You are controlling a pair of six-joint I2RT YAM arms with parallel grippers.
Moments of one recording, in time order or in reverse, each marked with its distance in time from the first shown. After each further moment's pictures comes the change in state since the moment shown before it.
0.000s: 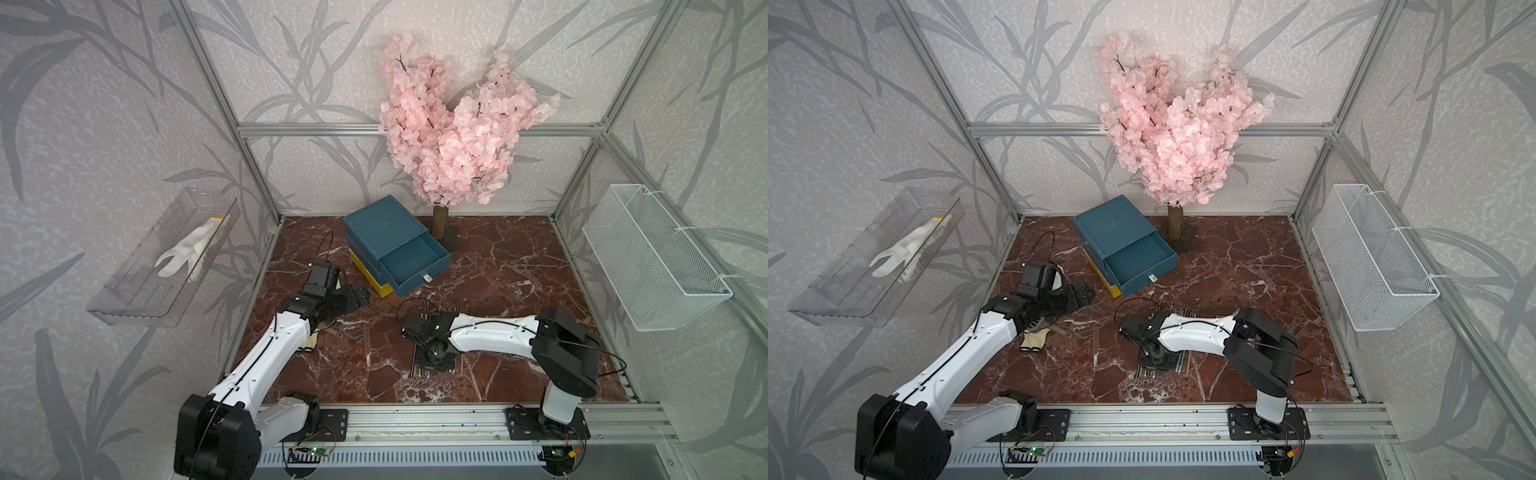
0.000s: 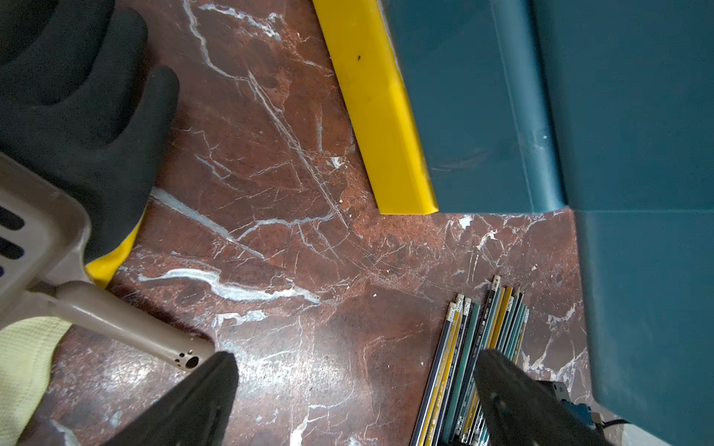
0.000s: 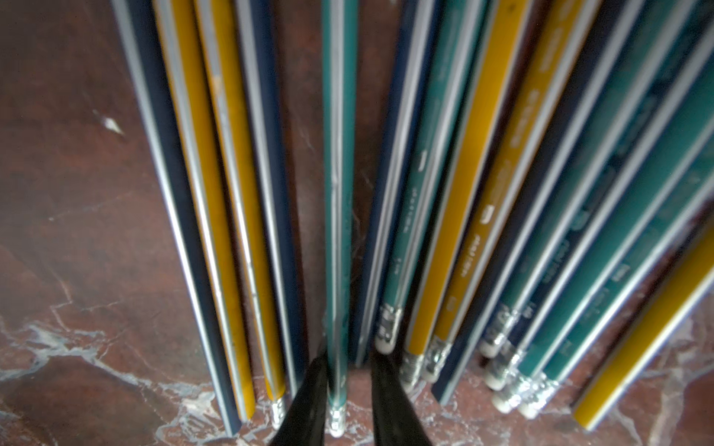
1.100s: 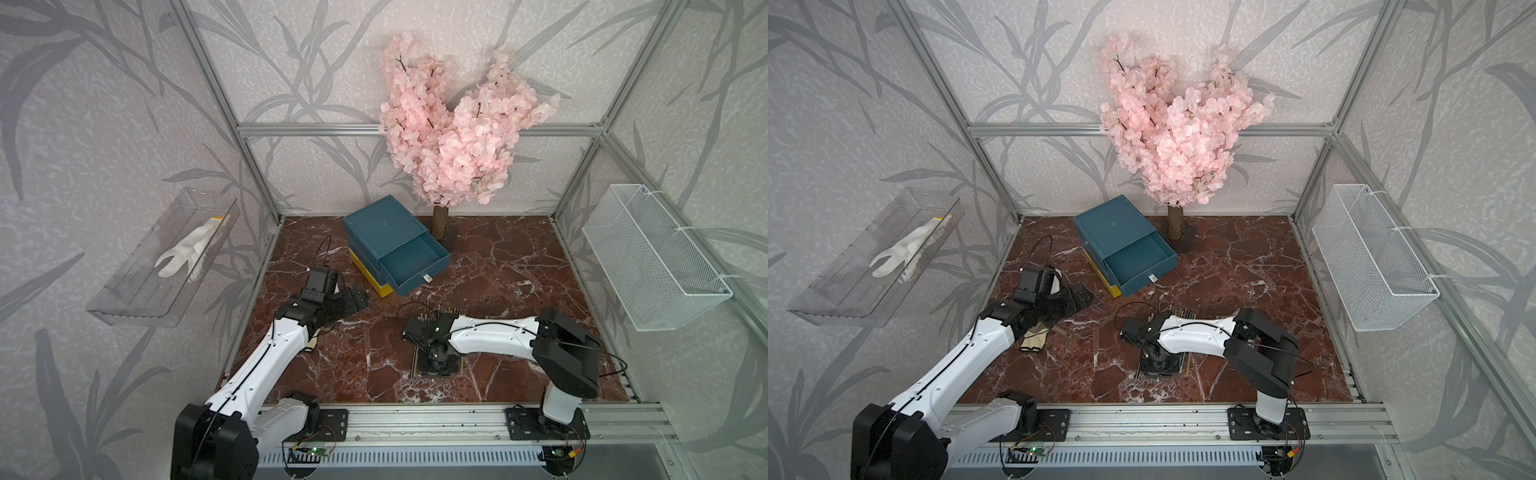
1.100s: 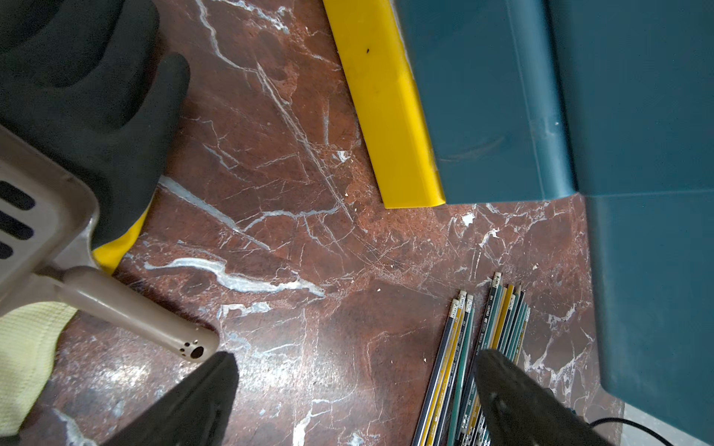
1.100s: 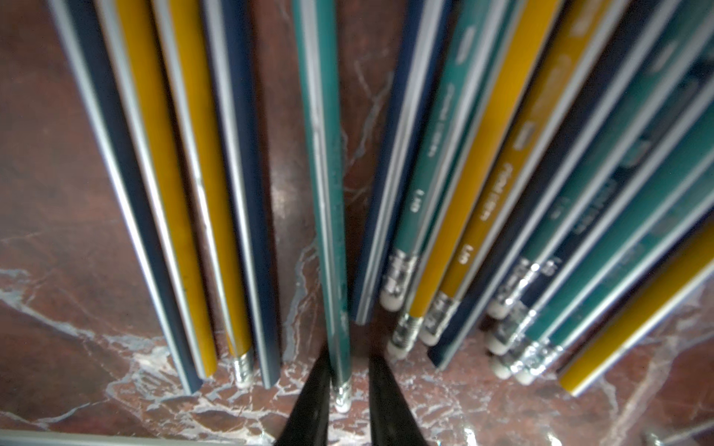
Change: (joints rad) left arm 0.000 -0.038 -0.036 0.007 -0.005 -0.015; right arm 0.013 0.000 -0.005 -0.062 -0.071 -0.077
